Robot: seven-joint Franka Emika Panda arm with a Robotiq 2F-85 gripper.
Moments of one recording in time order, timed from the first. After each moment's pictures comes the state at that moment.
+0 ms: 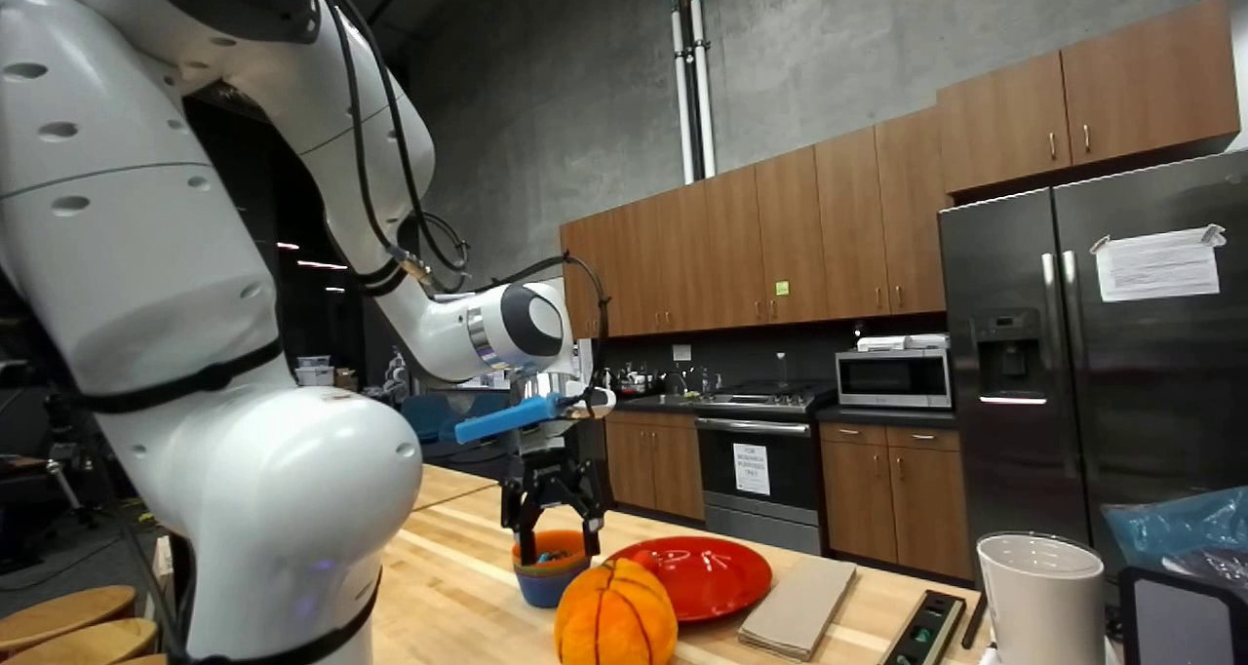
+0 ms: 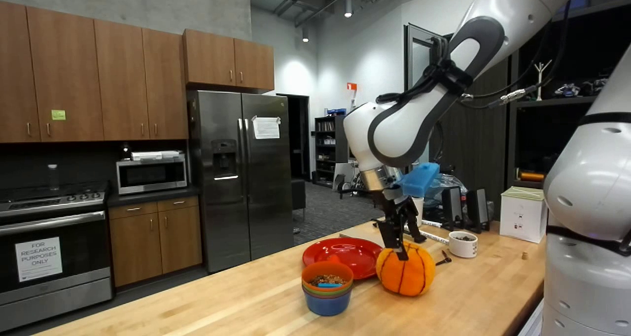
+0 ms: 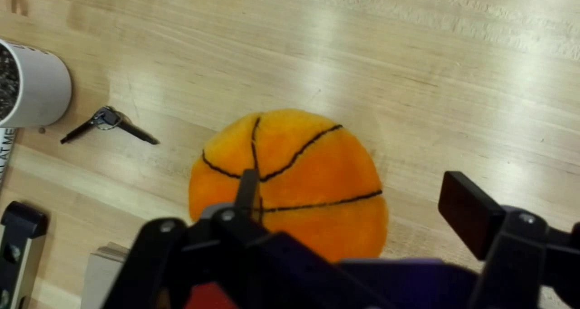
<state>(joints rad) 0.10 -0.40 0.19 -2.78 -0.15 2.10 0.14</state>
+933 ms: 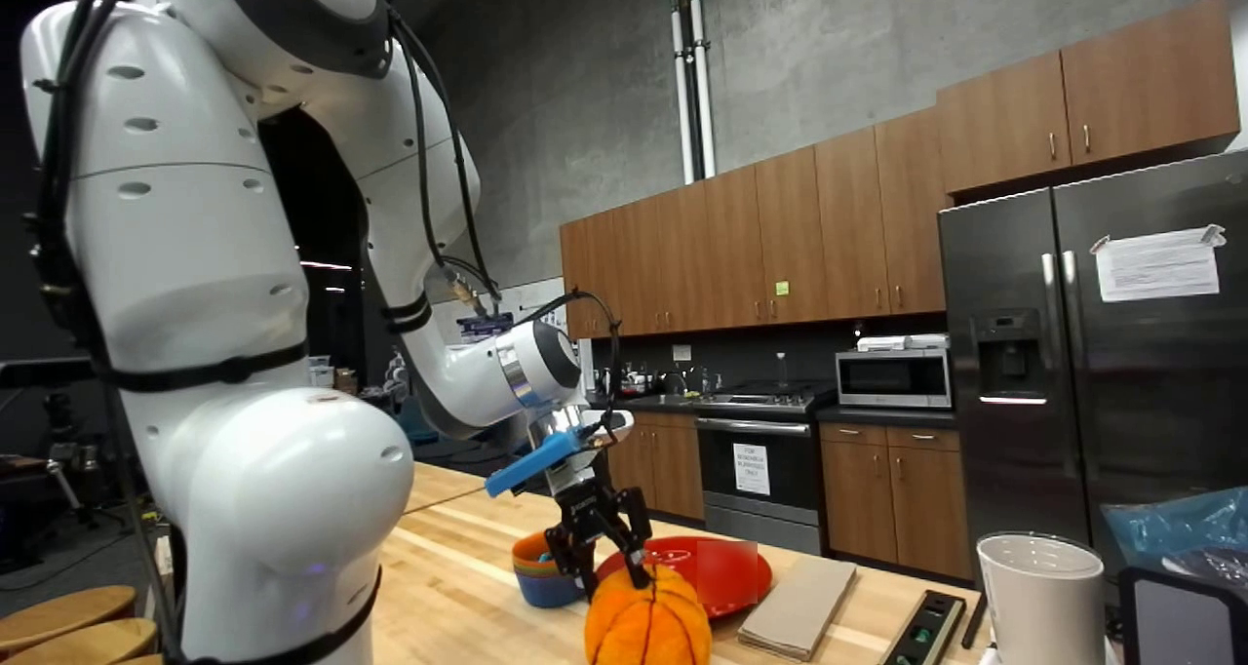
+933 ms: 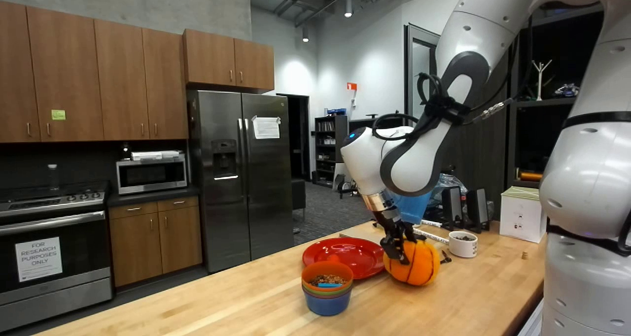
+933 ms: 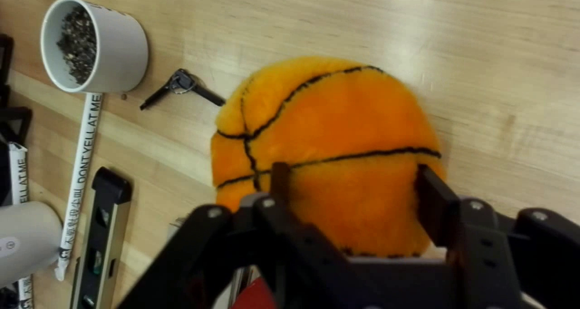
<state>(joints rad) 0.02 -0.24 0.21 -2.78 -0.54 2.27 0.43</state>
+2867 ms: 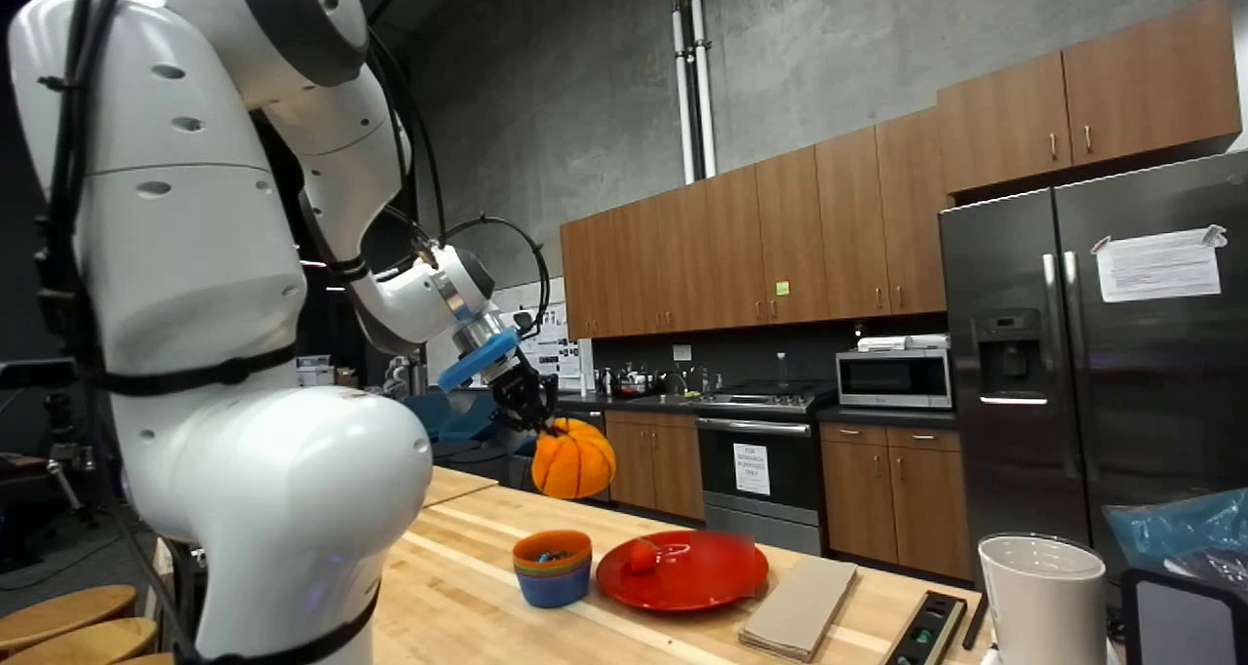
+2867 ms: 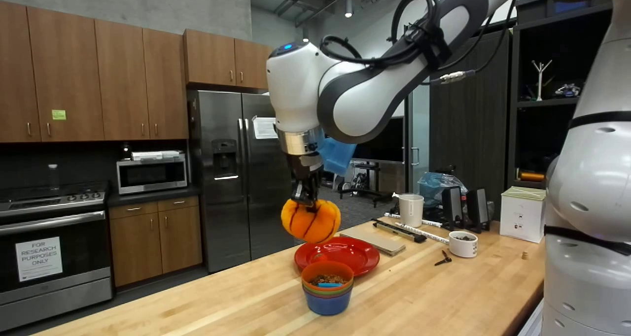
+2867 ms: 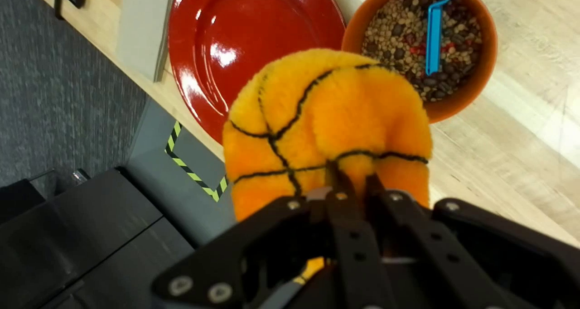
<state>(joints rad) 0.20 -0.25 0.43 -2.41 -0.49 2.21 0.37</state>
